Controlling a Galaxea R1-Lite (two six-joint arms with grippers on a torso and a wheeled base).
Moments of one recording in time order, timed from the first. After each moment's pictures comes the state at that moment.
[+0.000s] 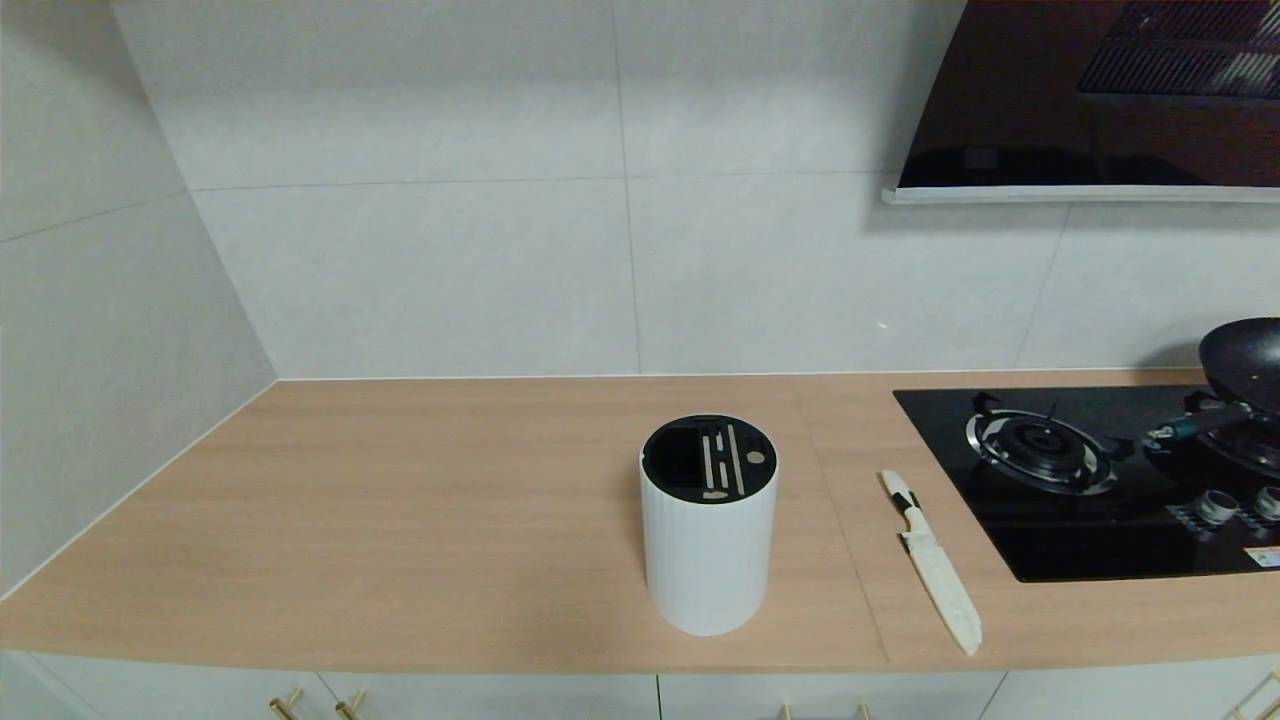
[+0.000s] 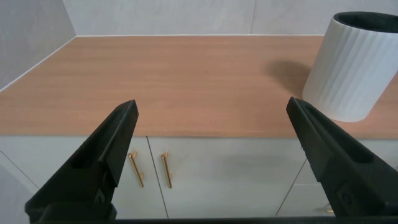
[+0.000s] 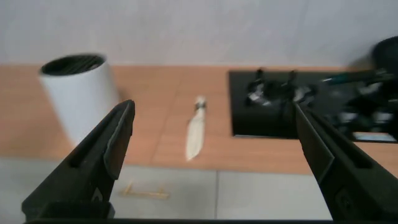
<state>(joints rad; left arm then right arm) 0.00 0.00 0.00 0.00 0.02 -0.01 0.04 0.18 -0.23 0.04 0.09 0.02</state>
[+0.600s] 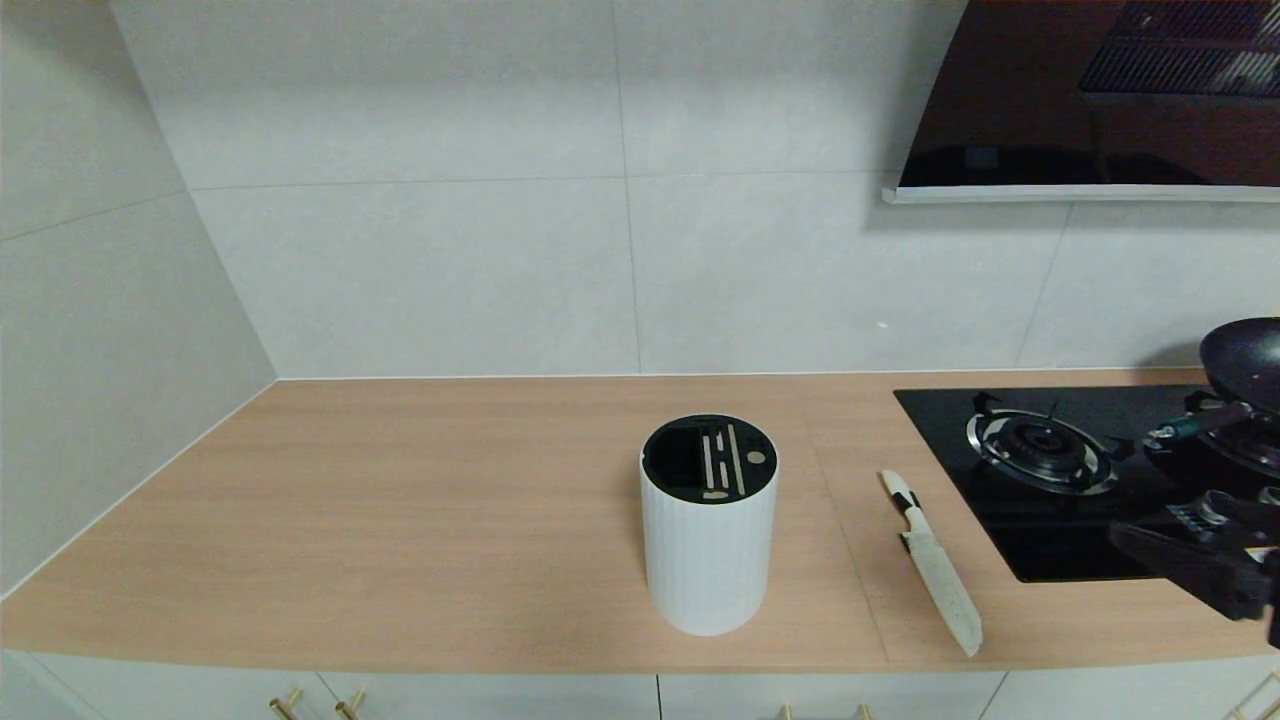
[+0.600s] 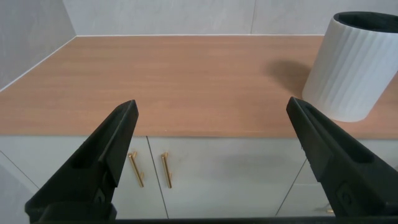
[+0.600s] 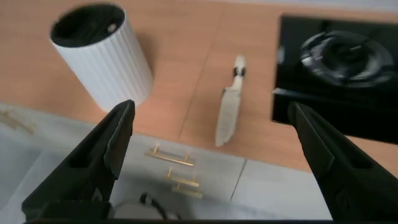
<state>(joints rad) 0.00 0.00 0.00 0.00 0.02 -0.01 0.17 1.04 -0.47 -0.20 0.09 0.01</state>
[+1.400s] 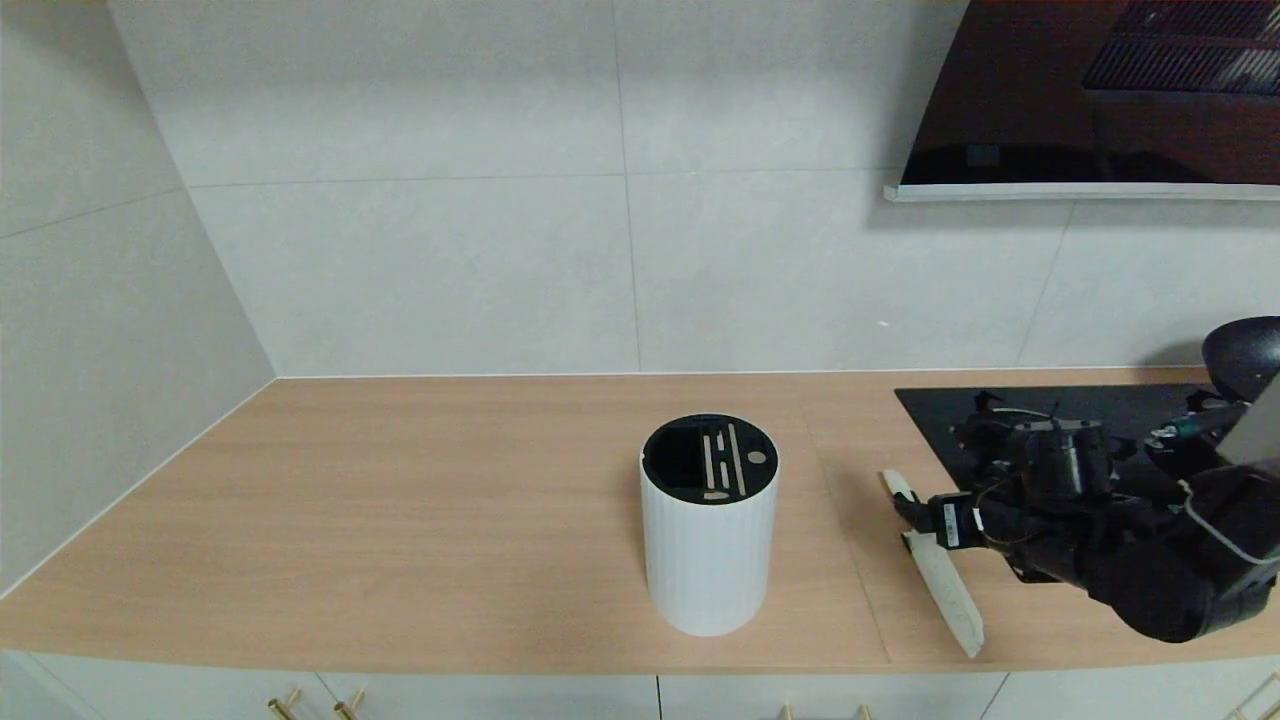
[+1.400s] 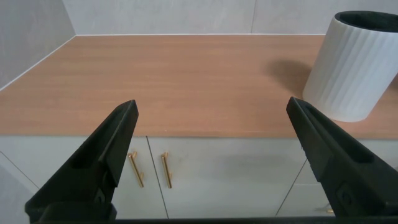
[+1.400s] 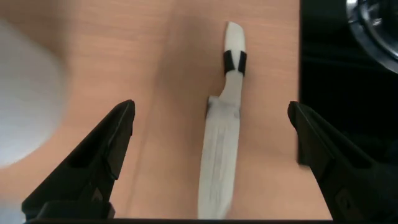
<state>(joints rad) 0.00 0.00 0.00 0.00 0.02 -0.01 0.20 2.09 -0.64 -0.93 -0.10 0.02</state>
